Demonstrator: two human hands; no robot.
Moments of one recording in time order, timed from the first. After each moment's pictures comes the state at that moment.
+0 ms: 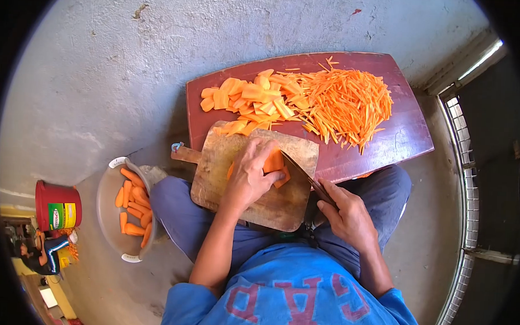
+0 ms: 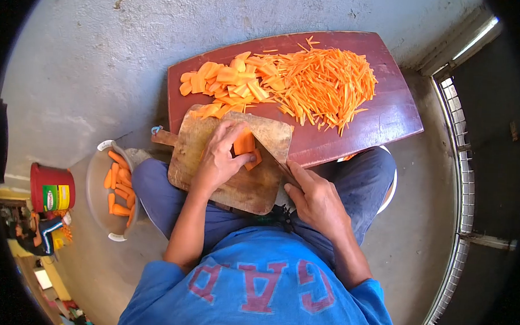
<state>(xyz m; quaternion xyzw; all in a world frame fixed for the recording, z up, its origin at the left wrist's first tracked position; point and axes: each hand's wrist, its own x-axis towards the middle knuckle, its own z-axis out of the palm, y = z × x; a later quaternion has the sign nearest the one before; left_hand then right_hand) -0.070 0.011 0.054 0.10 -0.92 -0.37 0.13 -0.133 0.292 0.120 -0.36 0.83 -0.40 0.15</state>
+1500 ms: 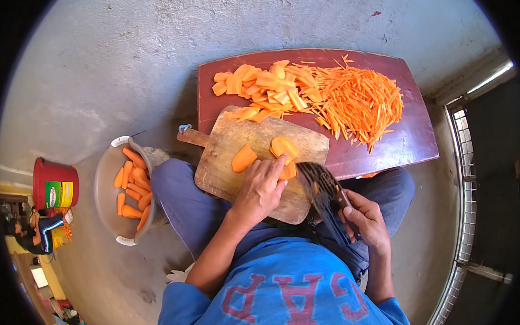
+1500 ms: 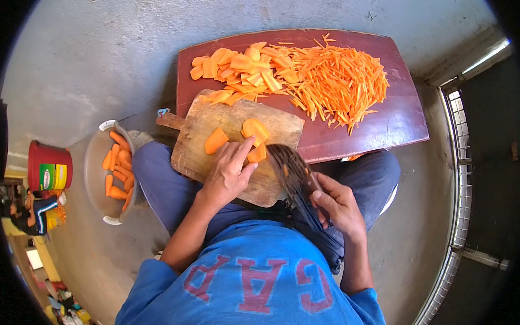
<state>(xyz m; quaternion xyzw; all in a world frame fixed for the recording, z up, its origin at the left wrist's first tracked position) -0.022 0.041 0.047 0.04 -0.93 -0.31 0.18 -0.135 0.342 0.102 -0.12 0.65 -0.60 0.45</state>
